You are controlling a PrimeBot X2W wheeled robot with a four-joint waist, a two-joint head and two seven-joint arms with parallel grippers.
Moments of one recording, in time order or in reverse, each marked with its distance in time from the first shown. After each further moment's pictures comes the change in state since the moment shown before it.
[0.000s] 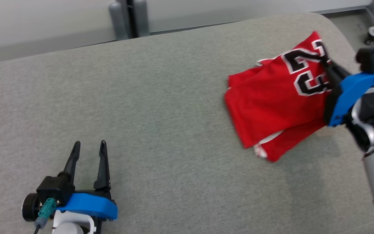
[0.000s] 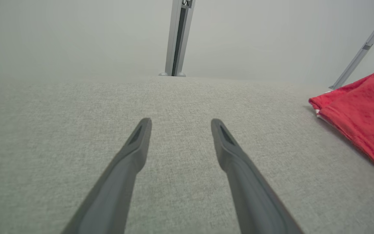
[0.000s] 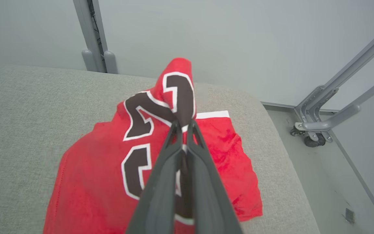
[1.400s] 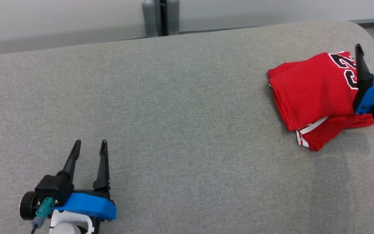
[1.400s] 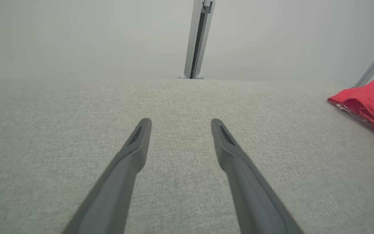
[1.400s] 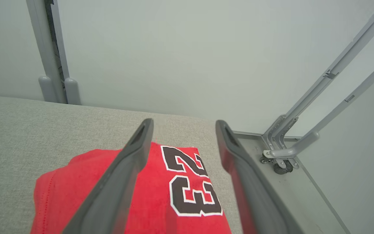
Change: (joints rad) left arm 0.014 0.035 -0.035 -0.054 -0.014 0.026 0.033; right arm -0.155 -0.028 -0.171 0.397 -0.244 0.000 -0.384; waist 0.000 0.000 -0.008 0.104
